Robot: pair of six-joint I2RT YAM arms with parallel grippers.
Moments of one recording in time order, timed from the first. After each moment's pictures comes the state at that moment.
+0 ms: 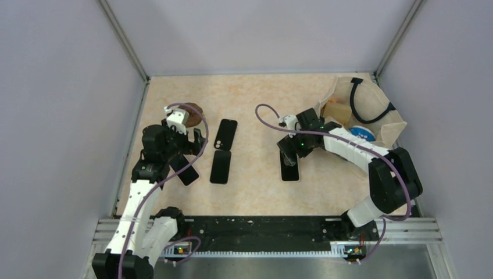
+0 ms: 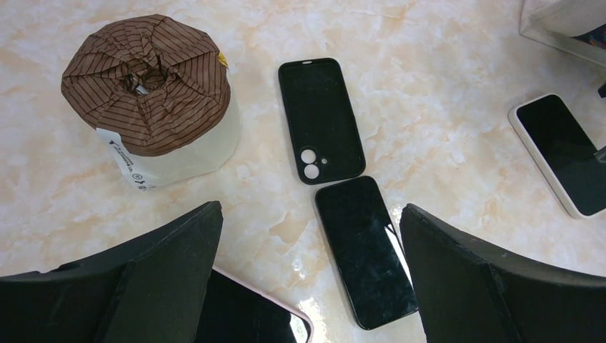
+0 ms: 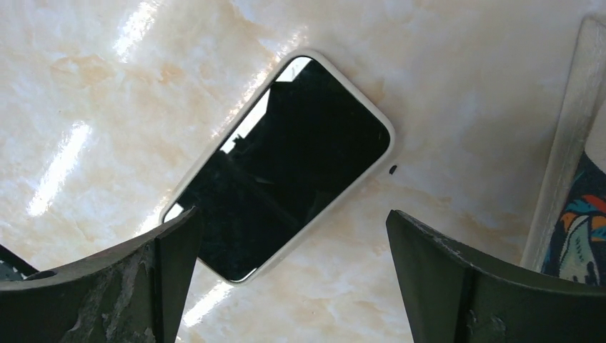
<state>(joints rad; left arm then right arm) -0.04 0.81 0.68 -0.27 0.37 0.05 0.50 1.53 0.98 -0.54 -0.20 -0.20</state>
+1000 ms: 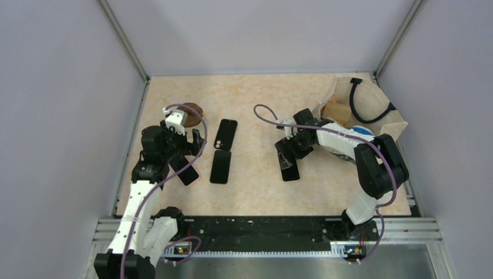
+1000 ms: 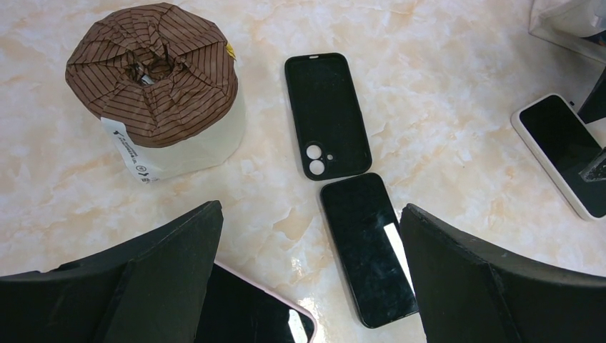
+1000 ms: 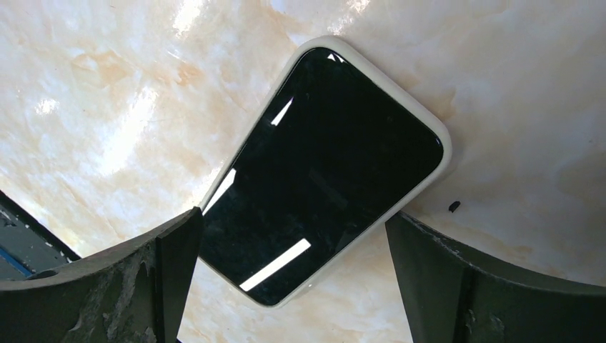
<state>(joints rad) -0.02 0.81 0.66 -0.26 0.38 0.05 0.45 1.69 1.02 -0.56 -0.37 -0.16</state>
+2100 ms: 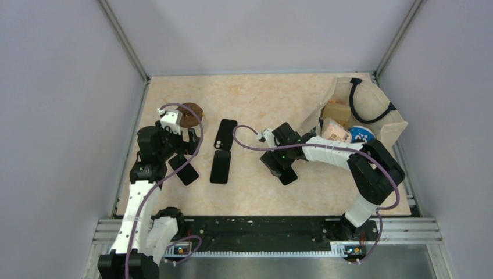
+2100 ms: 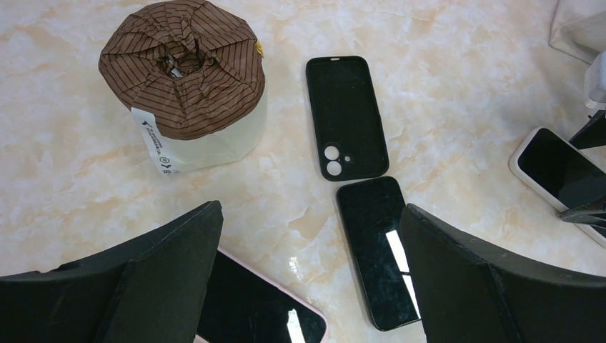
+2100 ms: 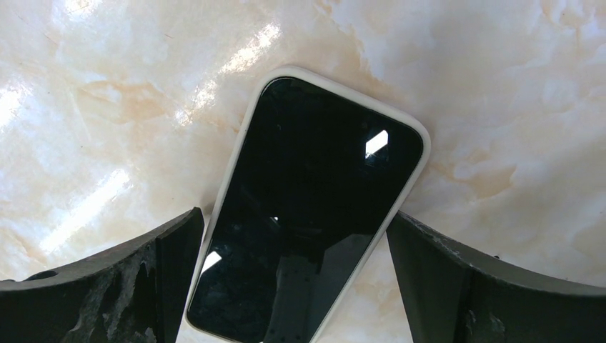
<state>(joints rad) 0.05 0.81 0.66 -0.25 0.39 0.05 0.71 1.67 0.95 -0.39 -0.10 -0.15</state>
